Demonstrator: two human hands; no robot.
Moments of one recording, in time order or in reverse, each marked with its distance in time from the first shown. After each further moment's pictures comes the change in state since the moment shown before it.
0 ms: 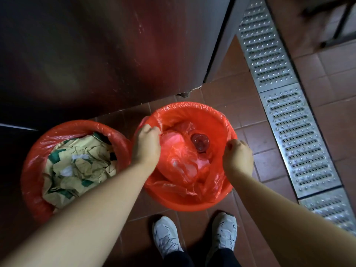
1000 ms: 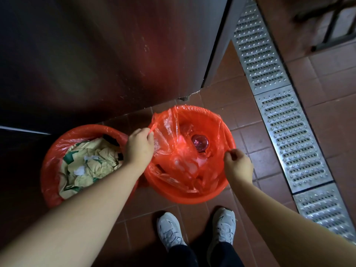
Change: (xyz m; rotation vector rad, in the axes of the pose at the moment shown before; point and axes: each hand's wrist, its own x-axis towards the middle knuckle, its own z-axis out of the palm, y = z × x) left_hand -0.015 -0.002 -0.052 0.082 0.132 0.045; right_hand -0.039 0.009 -0.029 0.352 -0.043 0.172
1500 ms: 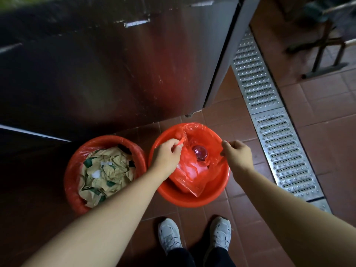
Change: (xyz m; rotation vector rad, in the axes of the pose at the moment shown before) left_hand -0.031 0.088 -0.059 -0.419 -0.261 -0.124; right_hand -0.012 -0.100 -0.070 0.293 -0.149 -0.017
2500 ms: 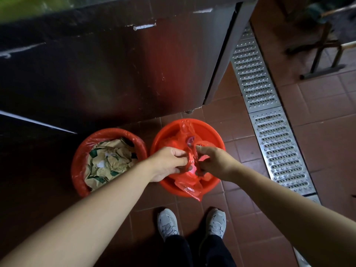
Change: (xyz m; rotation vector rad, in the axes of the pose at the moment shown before) left_hand -0.051 0.032 -0.032 -0.616 -0.602 -0.361; right_hand -0.066 -0.039 -0.017 -0.372 -0.798 -0.337
